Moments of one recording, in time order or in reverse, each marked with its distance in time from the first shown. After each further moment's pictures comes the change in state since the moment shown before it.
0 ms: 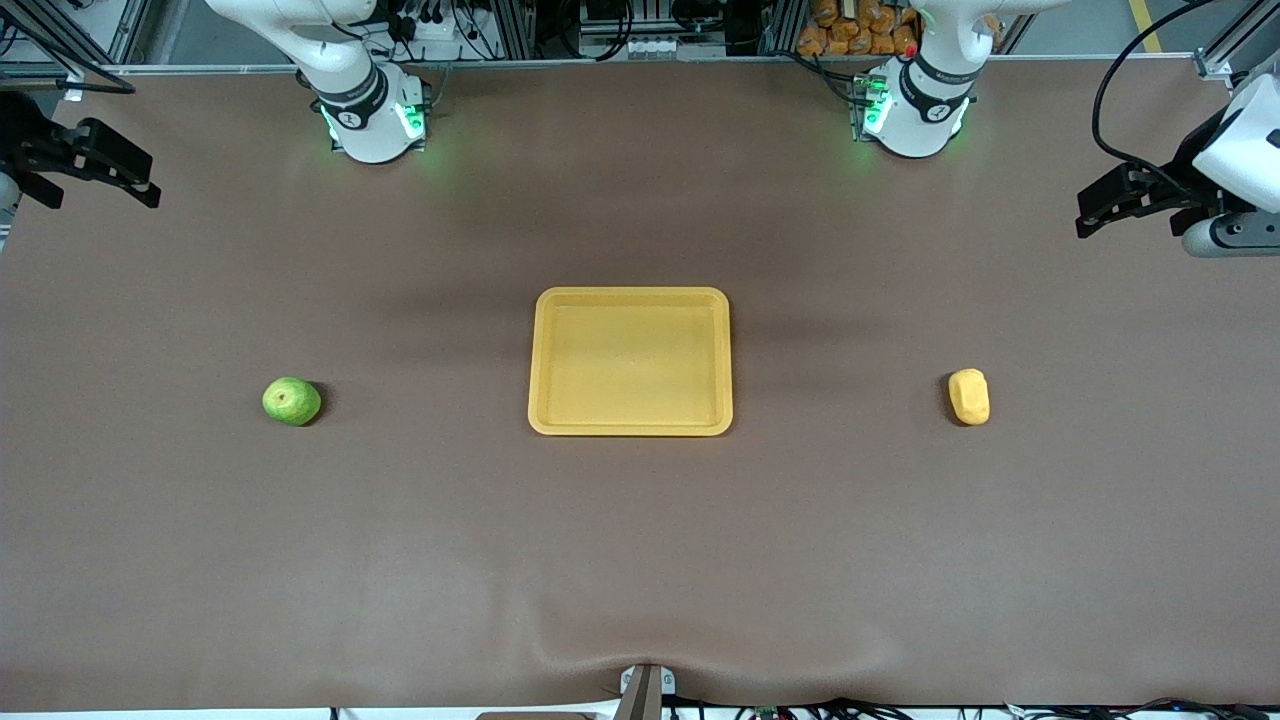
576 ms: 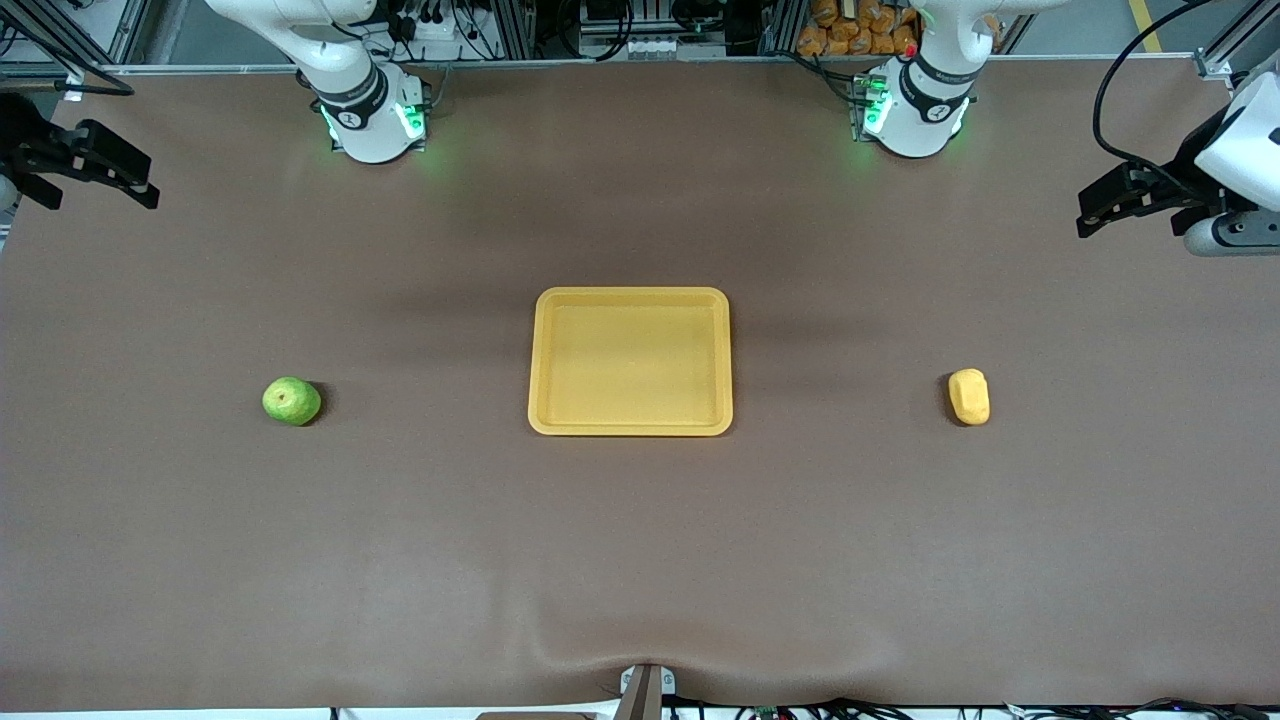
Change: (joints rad) left arm 0.000 0.000 0.000 0.009 0.000 -0.001 0.000; right arm 0.000 0.003 -0.003 0.000 0.000 0.000 0.000
